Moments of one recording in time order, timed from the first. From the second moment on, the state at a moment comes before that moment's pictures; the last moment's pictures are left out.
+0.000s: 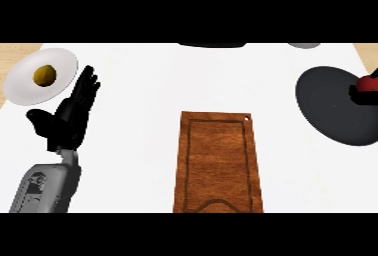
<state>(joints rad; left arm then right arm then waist) -0.27 0.17 0.04 -1.47 0.01 0.08 0.08 -0.70 -0.53 -0.49 -0.58 0.83 -0.41 -0.17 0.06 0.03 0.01</state>
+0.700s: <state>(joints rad) -0.31 0.18 0.05 -1.44 0.02 0.07 0.08 -0.77 -0.57 -0.61 -0.25 0.69 -0.17 -0.35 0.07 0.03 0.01</state>
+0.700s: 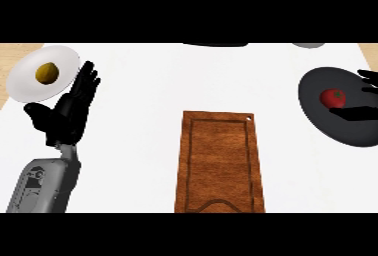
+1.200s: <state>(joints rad) -0.26 0.19 0.07 -1.45 0.02 0.07 0.06 -0.72 -0.59 -0.79 -0.24 0.49 -0.11 -0.60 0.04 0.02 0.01</state>
